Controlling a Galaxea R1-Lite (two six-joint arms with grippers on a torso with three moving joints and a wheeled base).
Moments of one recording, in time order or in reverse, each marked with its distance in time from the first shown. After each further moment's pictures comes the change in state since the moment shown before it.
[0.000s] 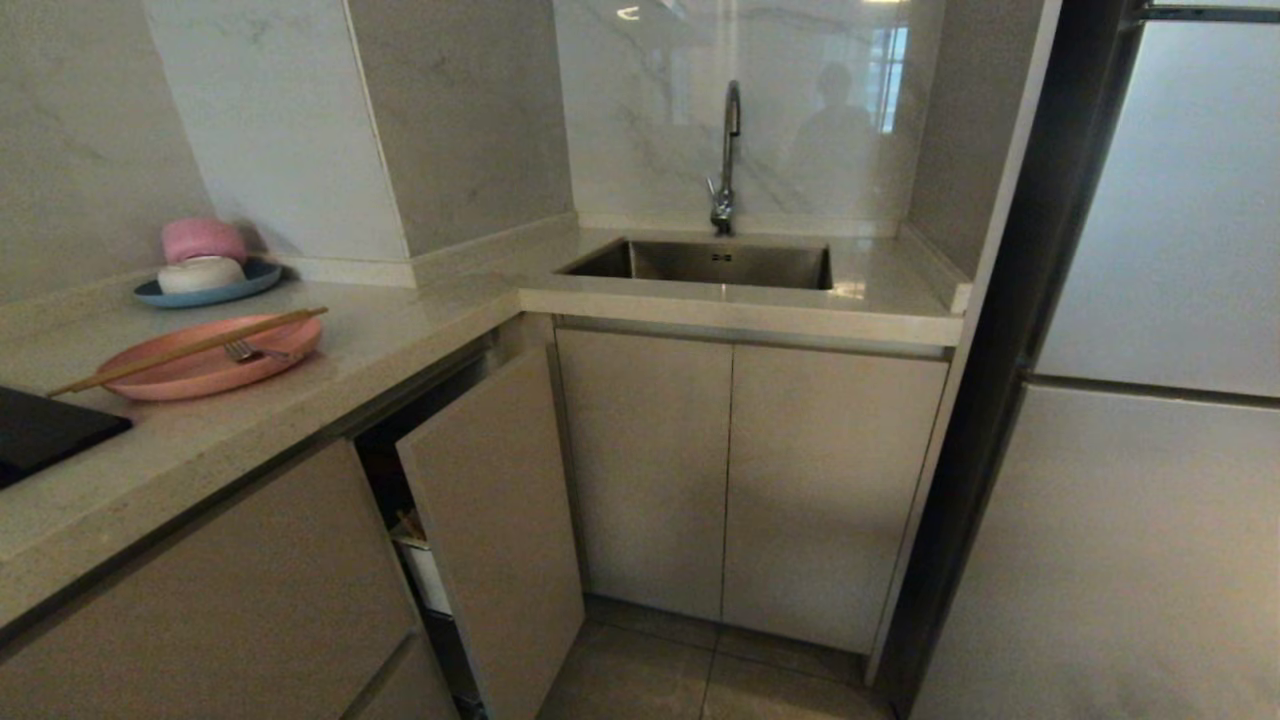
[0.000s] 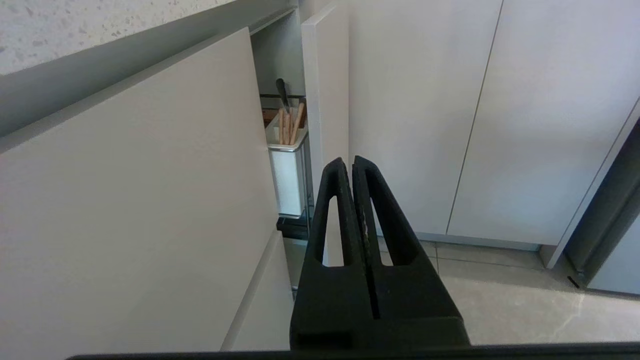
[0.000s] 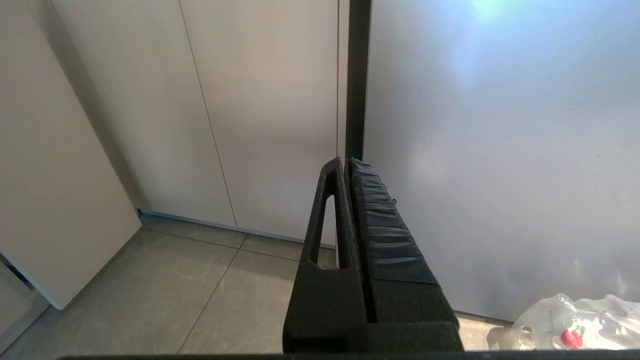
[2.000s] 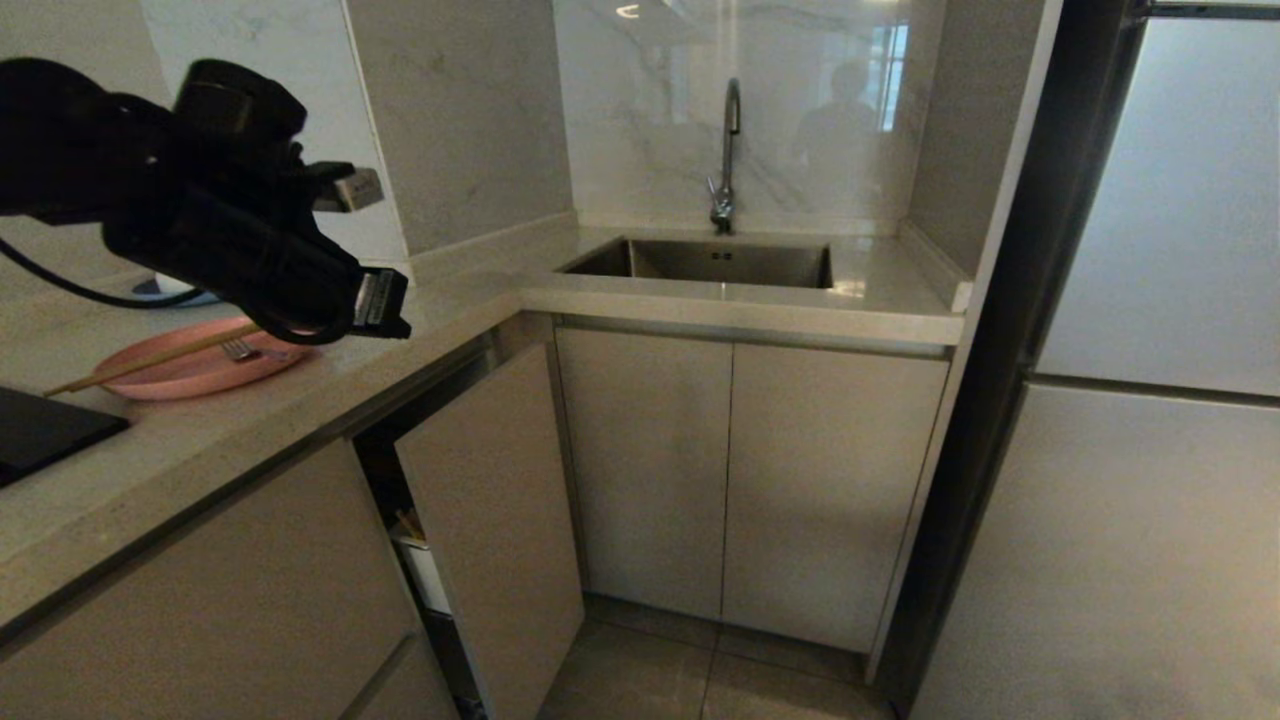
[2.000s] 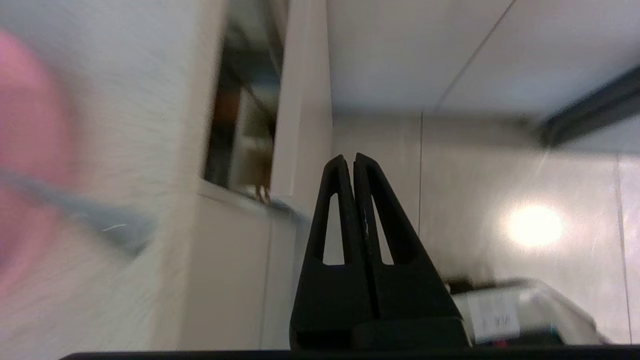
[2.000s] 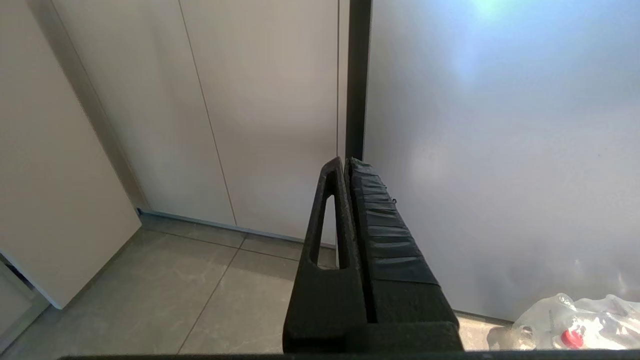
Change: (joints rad) left arm -0.134 1.864 -1.913 0.813 0.040 0.053; right arm 0.000 0.000 0.000 0.000 0.000 0.000
